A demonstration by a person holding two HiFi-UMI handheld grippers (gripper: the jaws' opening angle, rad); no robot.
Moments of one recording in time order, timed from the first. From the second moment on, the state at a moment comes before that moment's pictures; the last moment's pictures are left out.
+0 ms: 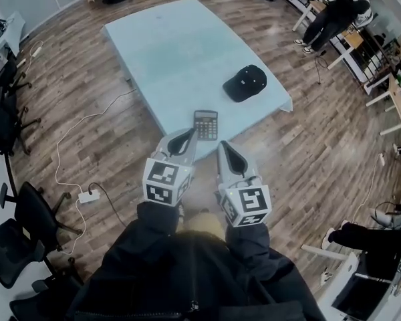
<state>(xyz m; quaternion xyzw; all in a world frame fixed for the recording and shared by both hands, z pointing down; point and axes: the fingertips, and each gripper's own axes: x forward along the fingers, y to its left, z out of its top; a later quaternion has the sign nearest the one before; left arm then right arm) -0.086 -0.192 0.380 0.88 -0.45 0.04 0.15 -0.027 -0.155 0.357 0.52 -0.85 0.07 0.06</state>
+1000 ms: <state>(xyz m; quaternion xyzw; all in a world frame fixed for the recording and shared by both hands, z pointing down) -0.071 -0.245 0.511 0.84 -0.47 0.15 0.24 0.004 -0.225 0.478 0.50 -0.83 0.18 0.14</state>
